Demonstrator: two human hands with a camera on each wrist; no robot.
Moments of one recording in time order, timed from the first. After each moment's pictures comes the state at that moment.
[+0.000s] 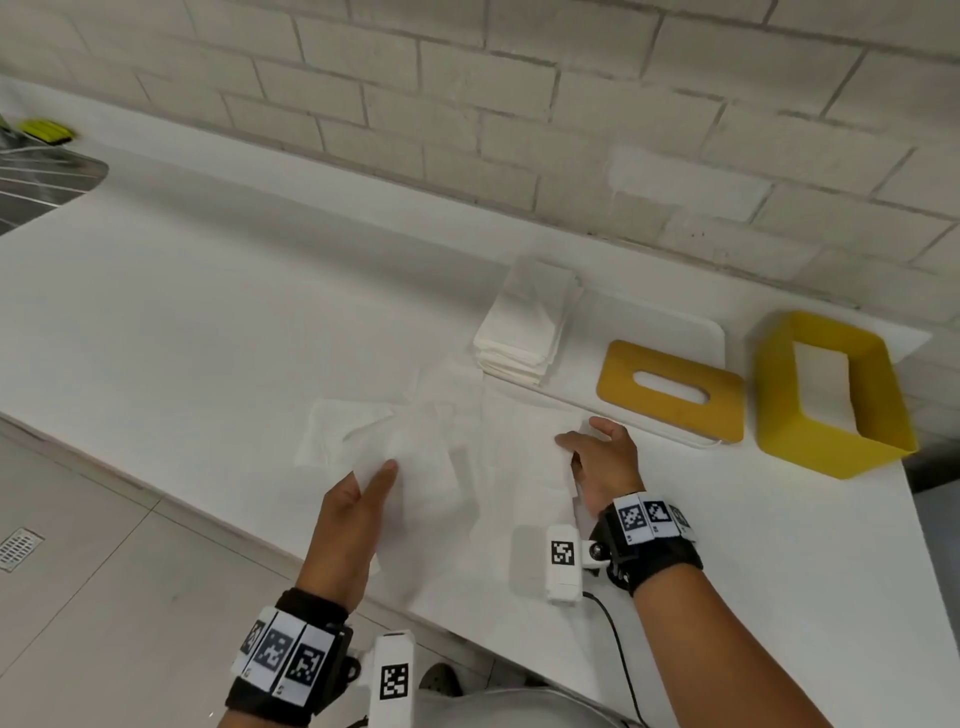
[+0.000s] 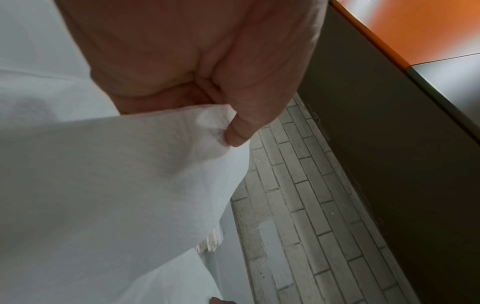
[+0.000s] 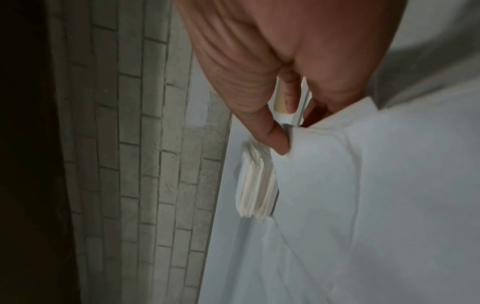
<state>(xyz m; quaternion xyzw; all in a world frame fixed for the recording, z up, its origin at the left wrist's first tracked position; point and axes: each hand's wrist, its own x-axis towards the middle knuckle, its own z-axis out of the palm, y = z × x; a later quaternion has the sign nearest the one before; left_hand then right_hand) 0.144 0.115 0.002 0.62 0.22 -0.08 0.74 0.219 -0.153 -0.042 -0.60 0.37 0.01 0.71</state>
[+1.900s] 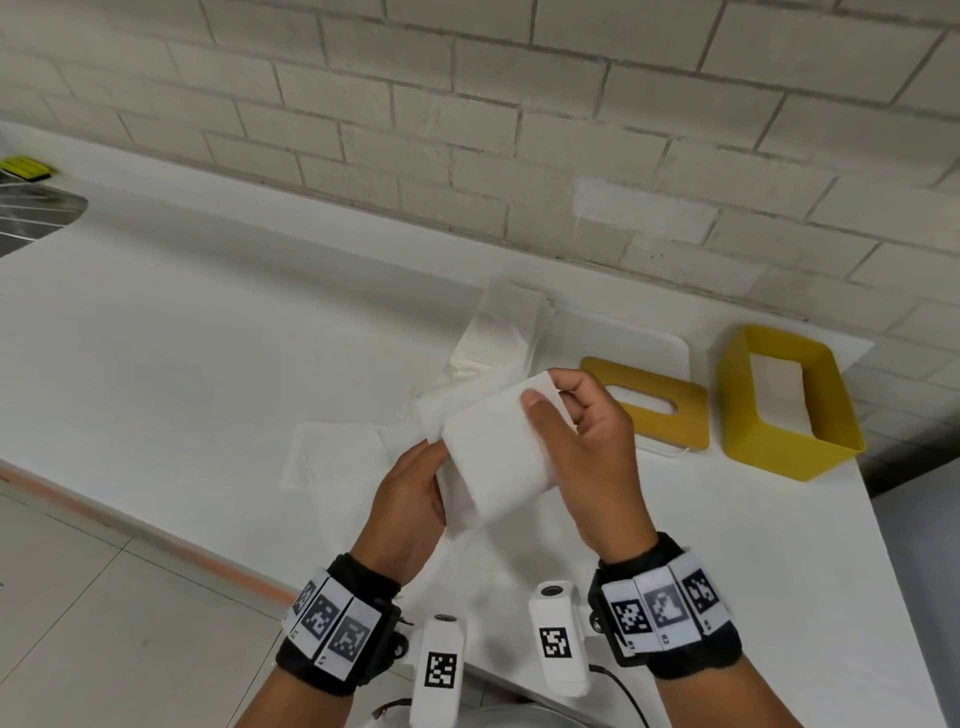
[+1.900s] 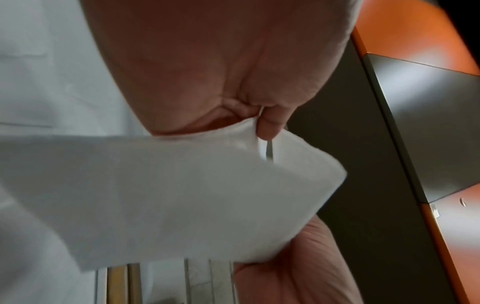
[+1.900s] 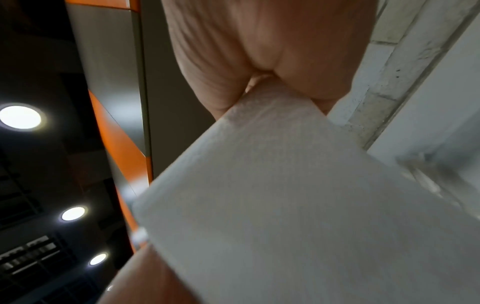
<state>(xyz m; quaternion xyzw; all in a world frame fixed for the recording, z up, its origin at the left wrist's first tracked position) 0.156 0.046 0.057 0.48 0.09 -0.15 0.86 0.153 -0.116 0.098 -0.69 0.03 -0.13 0.71</state>
